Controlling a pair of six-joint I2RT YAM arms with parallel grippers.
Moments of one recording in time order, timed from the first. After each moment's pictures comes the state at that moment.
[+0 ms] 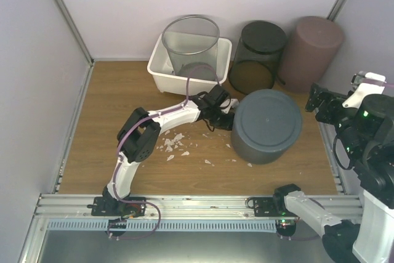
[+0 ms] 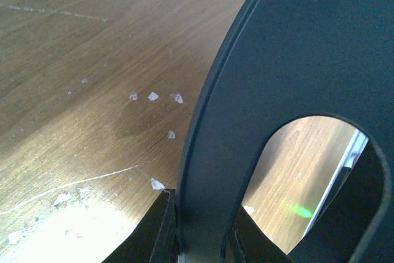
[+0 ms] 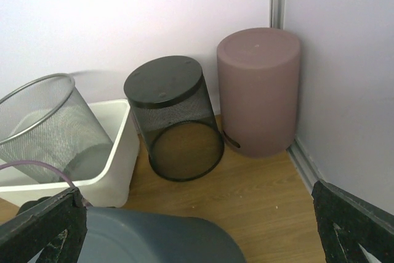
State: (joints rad) left arm -0.80 2.11 1.65 -0.48 0.52 -0.49; right arm 0.27 0.90 1.86 -1.26 0.37 0.29
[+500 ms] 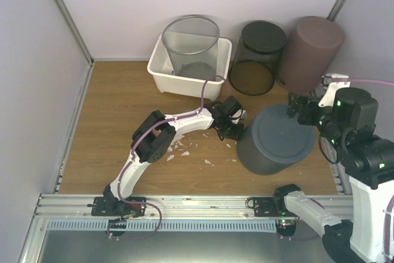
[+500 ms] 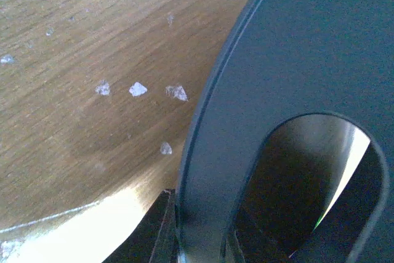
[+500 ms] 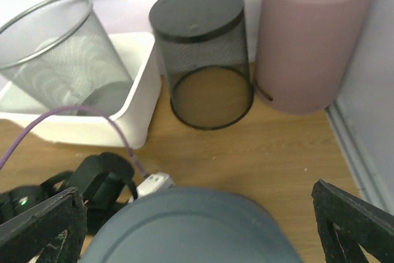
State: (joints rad) left arm -0.89 2.25 1.75 -0.51 0.42 -0.55; right arm 0.27 0.91 1.71 -1.26 0.23 0.27
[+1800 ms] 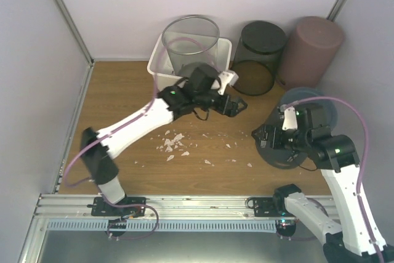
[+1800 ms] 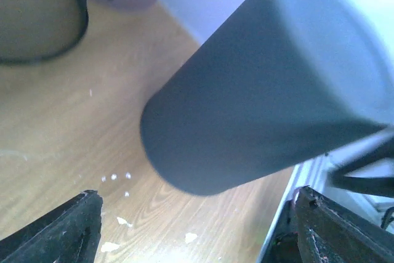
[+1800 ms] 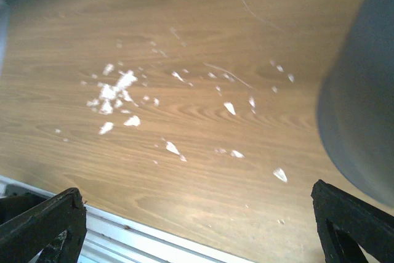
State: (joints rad) left arm -0.86 1.81 1.70 -0.53 0.33 -0.41; right arm 0.27 0.80 1.23 -1.26 -0.29 0.34
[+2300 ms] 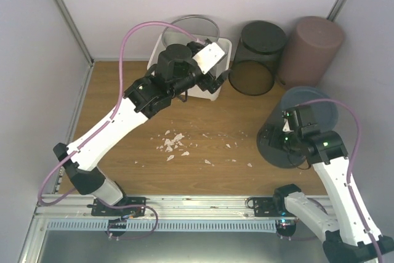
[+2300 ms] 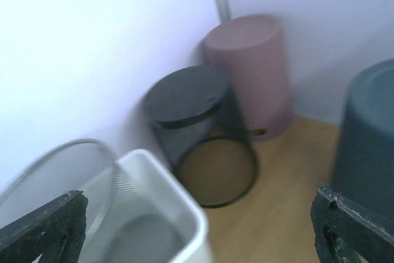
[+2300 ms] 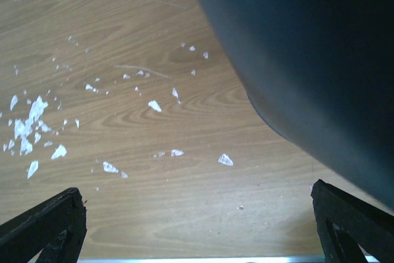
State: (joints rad) left arm -0.84 1.54 1.85 -0.51 -0.07 0.22; right arm 0.27 0.83 1.09 -1.29 -0.06 0.53
